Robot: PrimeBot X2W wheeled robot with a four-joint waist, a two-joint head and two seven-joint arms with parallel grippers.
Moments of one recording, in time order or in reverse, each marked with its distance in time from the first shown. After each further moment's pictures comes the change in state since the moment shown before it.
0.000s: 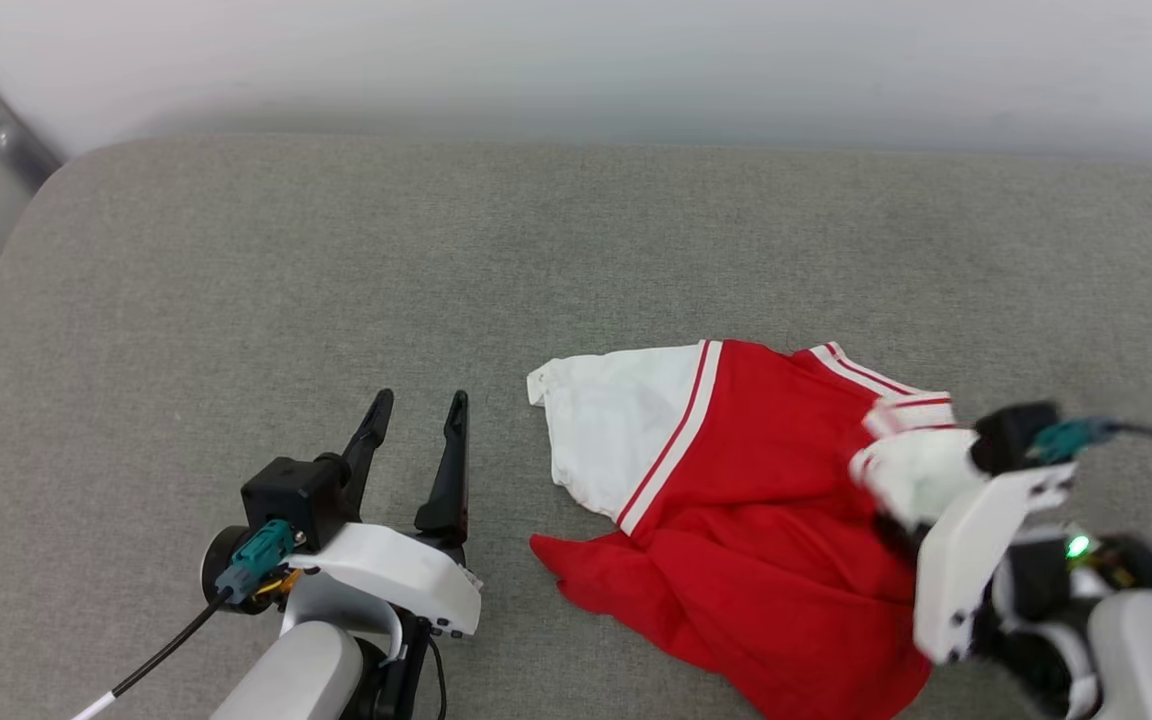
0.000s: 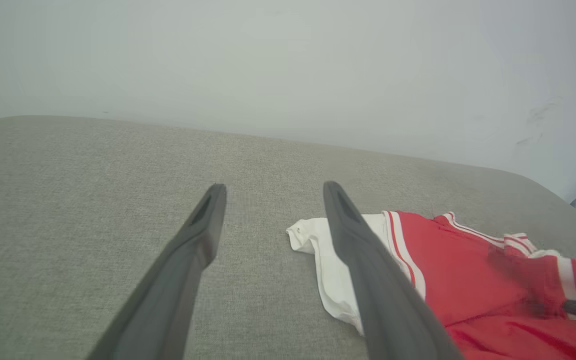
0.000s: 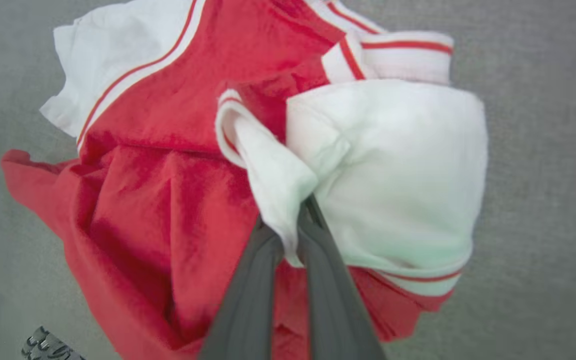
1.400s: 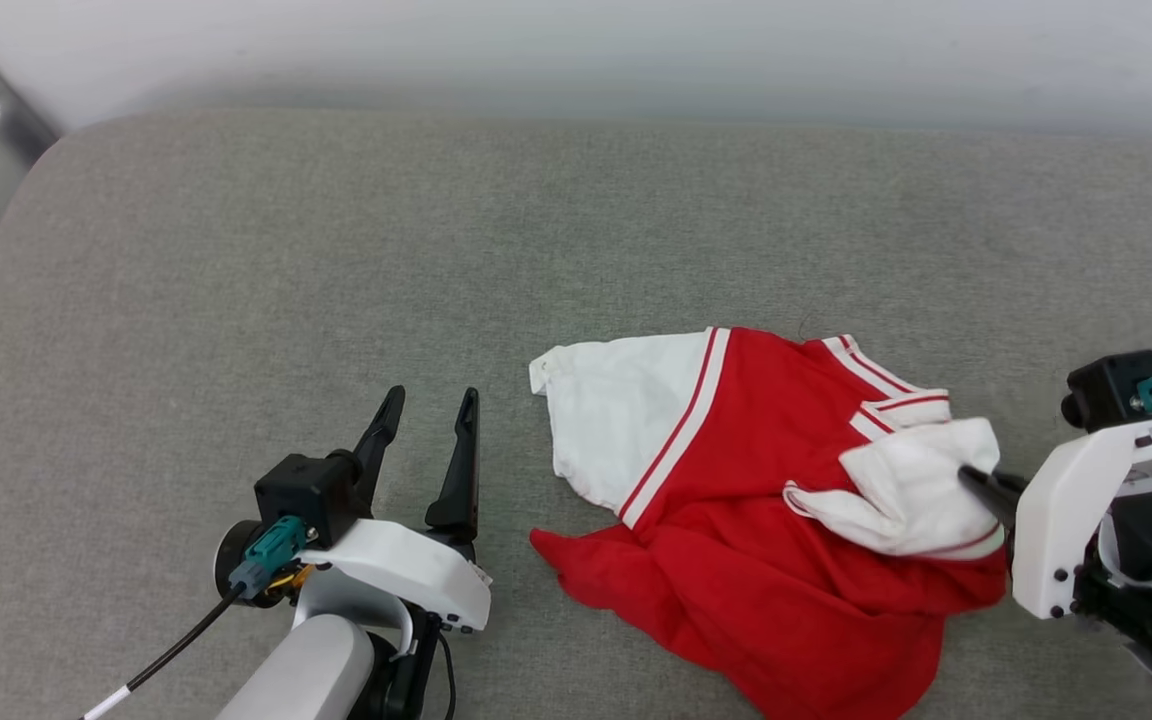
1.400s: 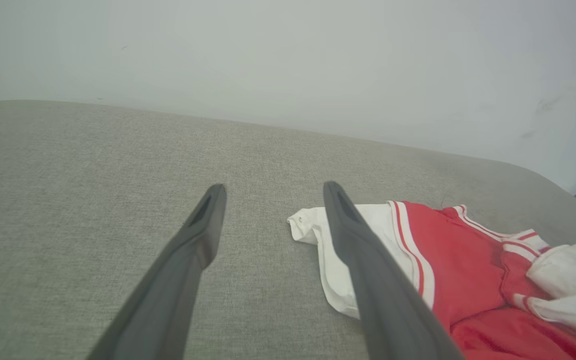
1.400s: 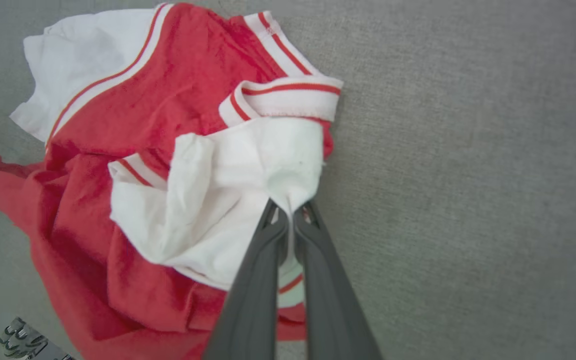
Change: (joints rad) left arm -0.019 -0.022 -0.007 0.044 0.001 -0.020 -0.022; right arm -0.011 -0.154 0.011 -0.057 0.117 0.000 0.071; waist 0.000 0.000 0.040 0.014
